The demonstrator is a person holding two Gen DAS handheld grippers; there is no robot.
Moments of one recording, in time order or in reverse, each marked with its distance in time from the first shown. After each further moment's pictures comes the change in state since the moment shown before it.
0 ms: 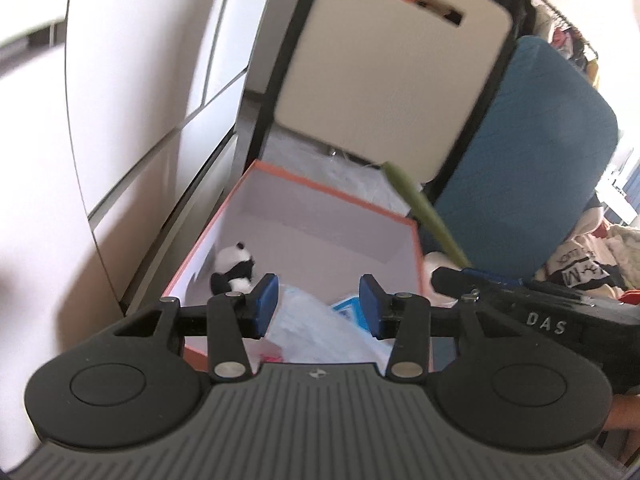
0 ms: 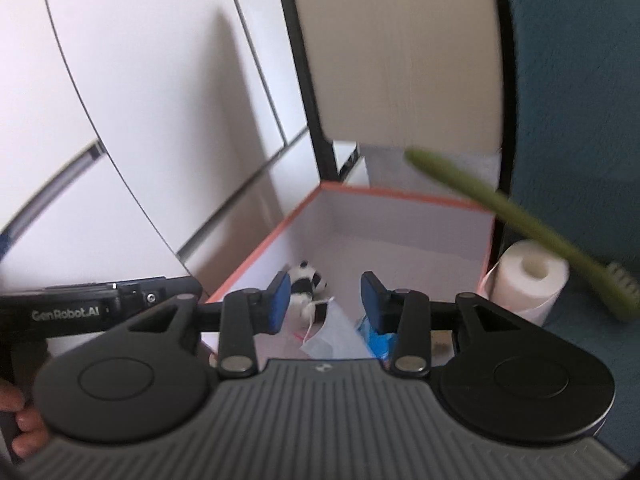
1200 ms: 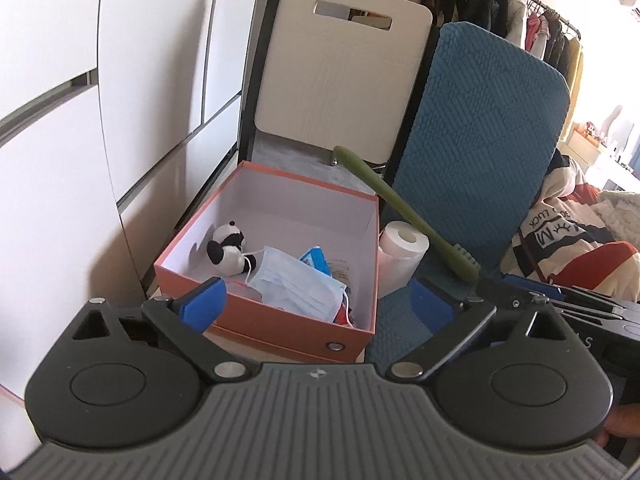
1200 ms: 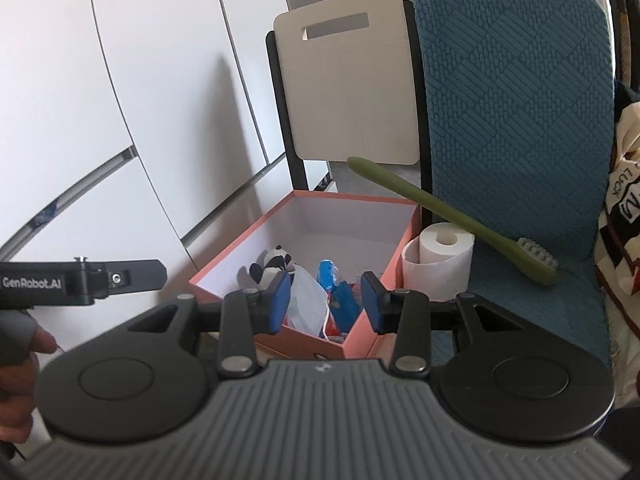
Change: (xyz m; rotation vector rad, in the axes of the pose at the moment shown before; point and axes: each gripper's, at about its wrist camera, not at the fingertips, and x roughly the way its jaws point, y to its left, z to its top) left arm -0.118 -0.091 -0.078 0.094 -0.058 0.070; right arm -0.143 -0.020 -0.076 -0.014 -0.104 -0.060
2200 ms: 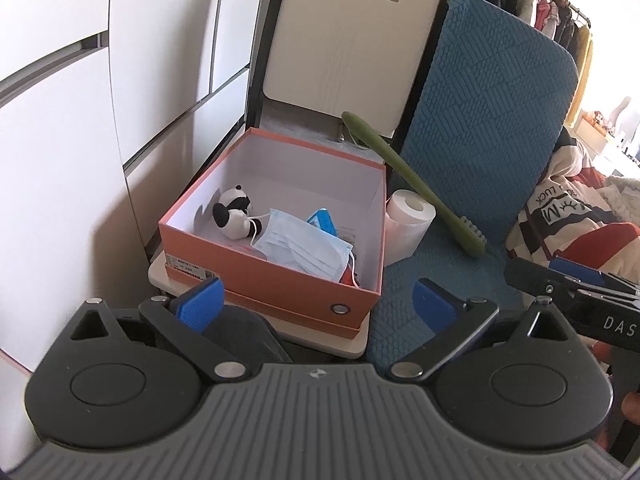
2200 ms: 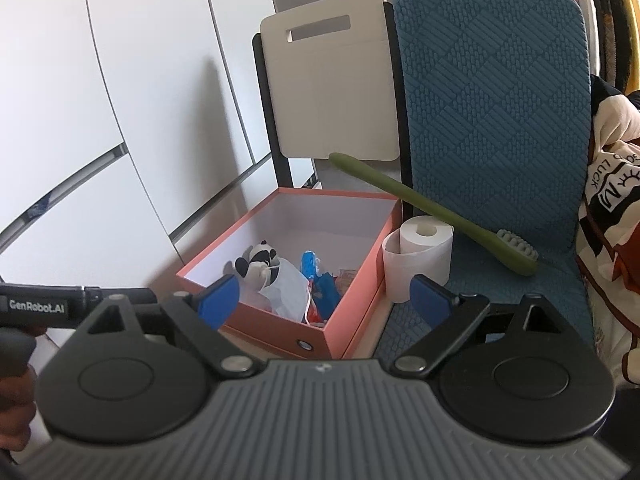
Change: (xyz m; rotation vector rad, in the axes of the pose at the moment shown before) left arm 0.003 0.004 -0.027 -0.018 0.068 0.016; right arm -0.015 -0.010 -0.019 0.012 -0.013 -0.032
